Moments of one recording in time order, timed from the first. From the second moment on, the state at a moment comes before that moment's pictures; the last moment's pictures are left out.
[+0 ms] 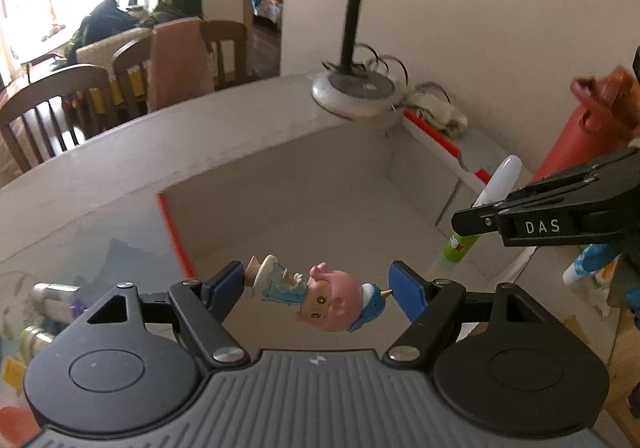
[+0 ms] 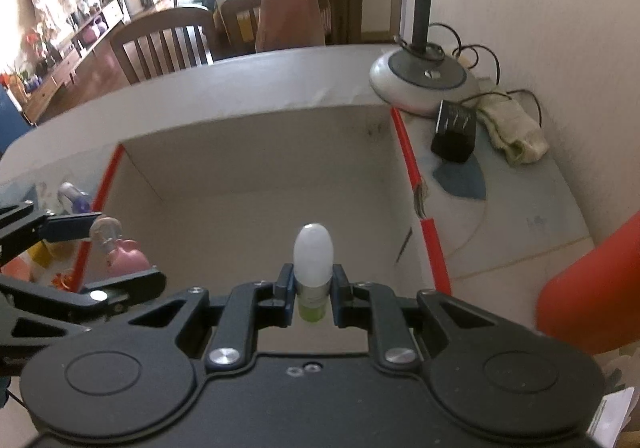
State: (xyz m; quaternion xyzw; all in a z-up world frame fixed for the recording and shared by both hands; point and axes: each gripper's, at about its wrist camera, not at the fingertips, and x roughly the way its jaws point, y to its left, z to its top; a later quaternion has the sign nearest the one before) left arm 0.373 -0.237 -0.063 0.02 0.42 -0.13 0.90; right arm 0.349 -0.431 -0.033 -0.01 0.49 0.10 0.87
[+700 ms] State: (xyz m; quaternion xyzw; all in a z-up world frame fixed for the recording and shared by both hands) left arm 0.434 -0.272 -0.125 0.04 0.55 -0.12 0.82; right arm 0.413 -0.413 -0.085 -0.04 0.54 0.11 0.84
